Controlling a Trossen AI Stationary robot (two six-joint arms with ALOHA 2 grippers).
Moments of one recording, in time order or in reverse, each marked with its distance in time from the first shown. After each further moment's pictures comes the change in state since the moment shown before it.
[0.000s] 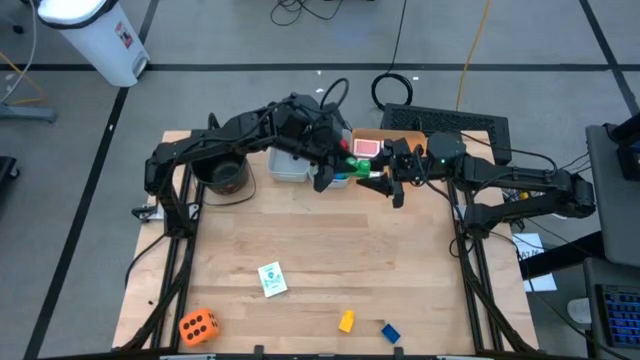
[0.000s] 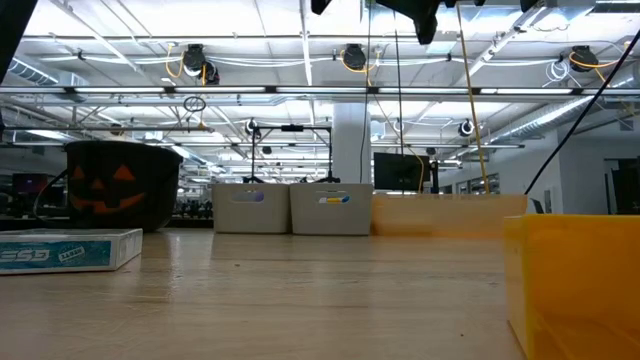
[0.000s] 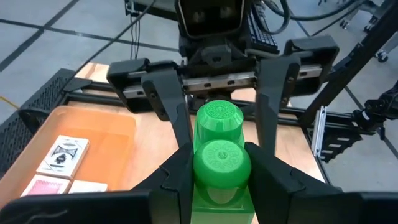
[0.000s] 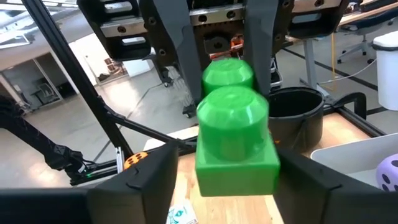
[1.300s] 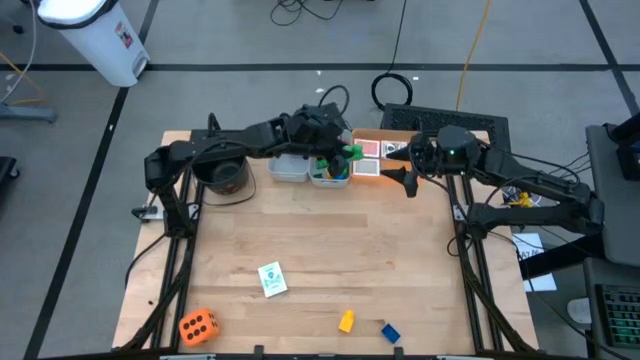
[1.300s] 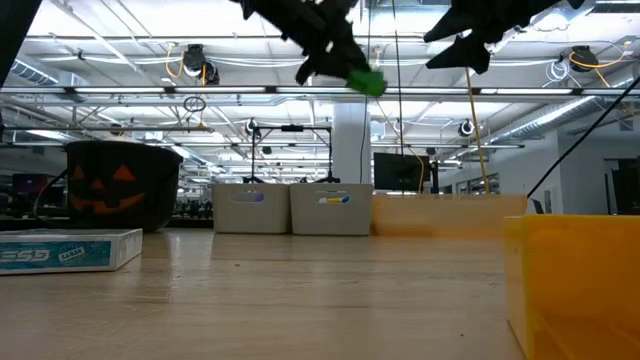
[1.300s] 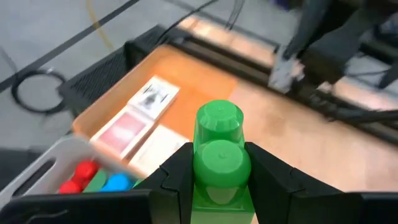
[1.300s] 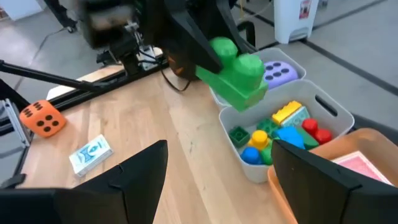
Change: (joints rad) left arm 0.088 0.001 -0.354 0.271 -0.260 -0.149; right arm -0.174 -0.175 0.001 -0.546 0.138 -0.129
